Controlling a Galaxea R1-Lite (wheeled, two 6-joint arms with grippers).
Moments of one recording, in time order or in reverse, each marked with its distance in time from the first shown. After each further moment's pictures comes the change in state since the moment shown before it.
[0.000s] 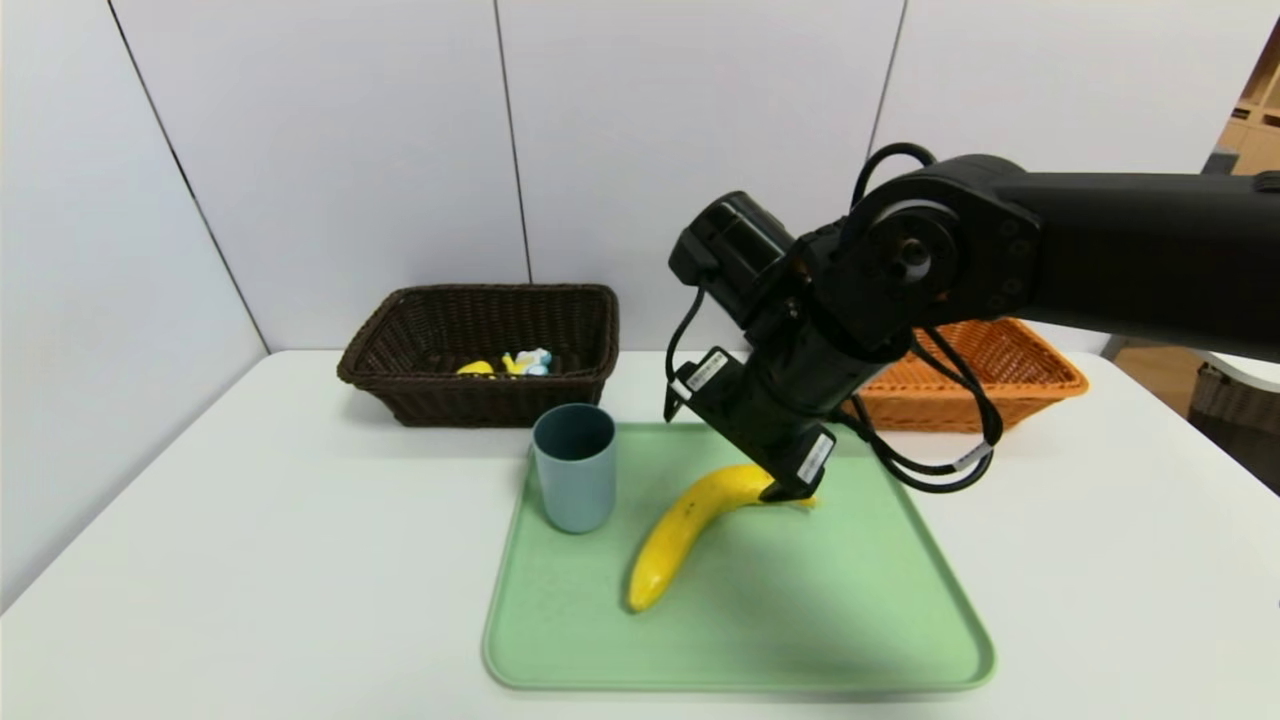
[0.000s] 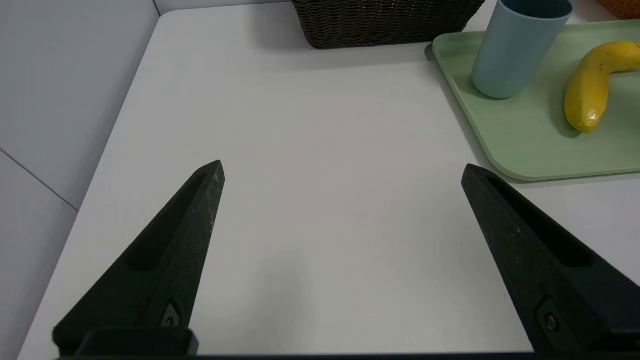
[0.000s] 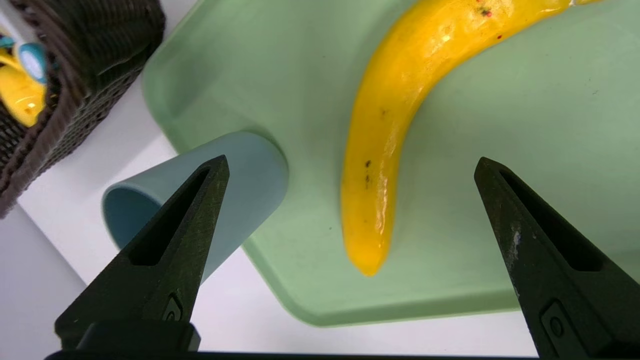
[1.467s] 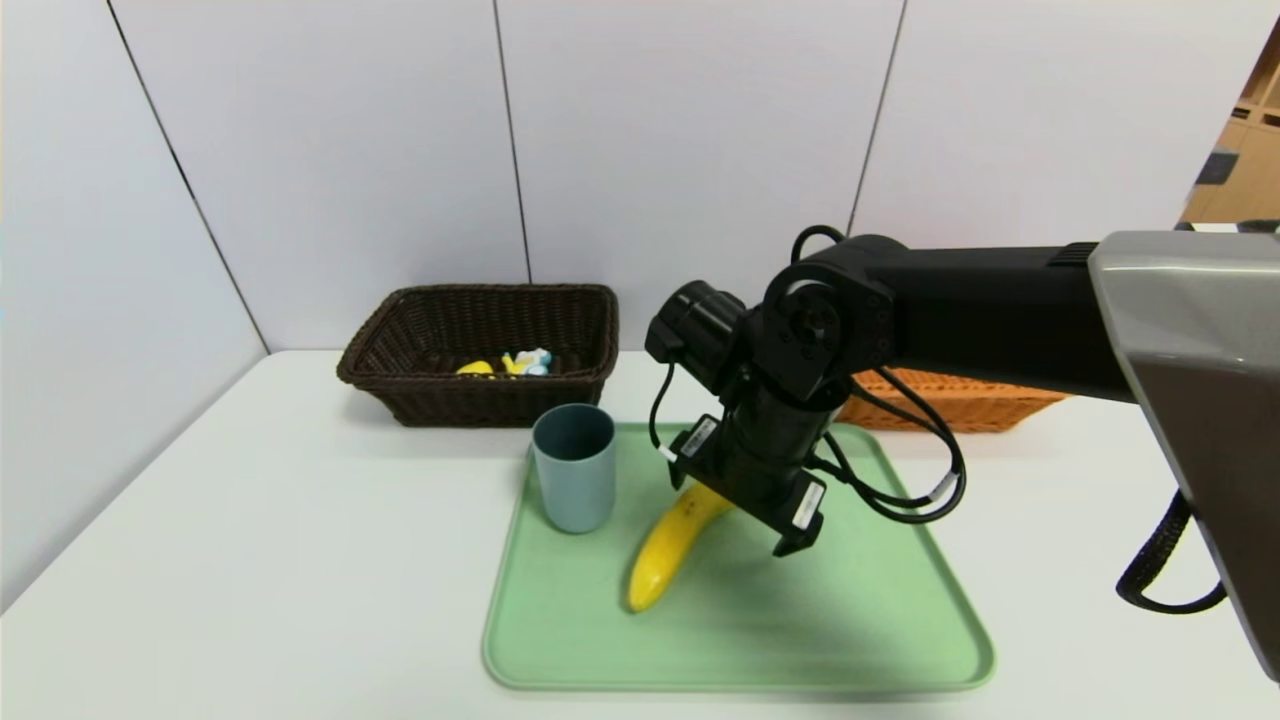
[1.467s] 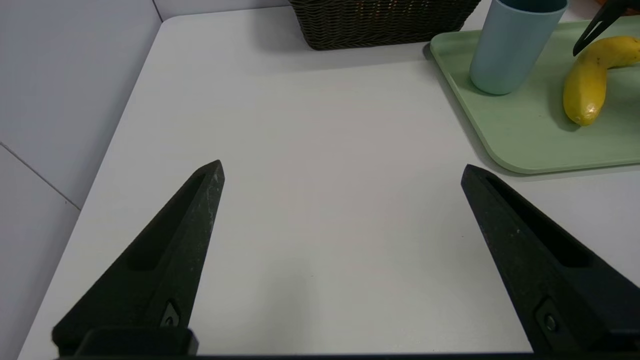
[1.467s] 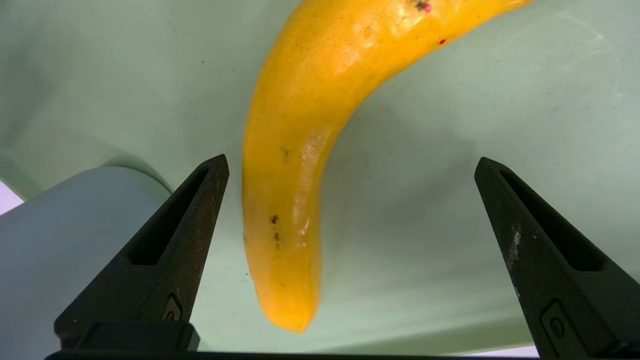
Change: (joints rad) left arm 0.000 -0.059 0.016 0.020 -0.003 0.015; right arm 0.001 0.116 -0.002 0.094 0.006 -0.042
